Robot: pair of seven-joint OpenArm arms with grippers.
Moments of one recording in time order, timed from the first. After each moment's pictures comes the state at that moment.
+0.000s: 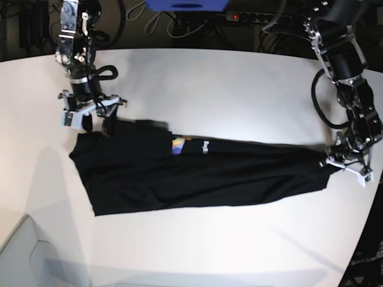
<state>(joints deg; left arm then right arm) -14.3 -16.5 -25.7 70.4 -13.8 -5.8 47.5 -18.0 1.4 12.0 92.9 16.3 9.9 -13.8</state>
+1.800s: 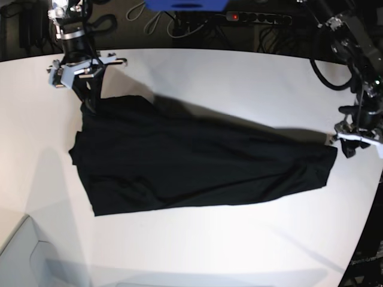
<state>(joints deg) 6.9 -8.7 -35.9 108.6 -22.9 -6.0 48.6 -39.5 4.4 8.3 112.6 16.4 10.1 0.8</state>
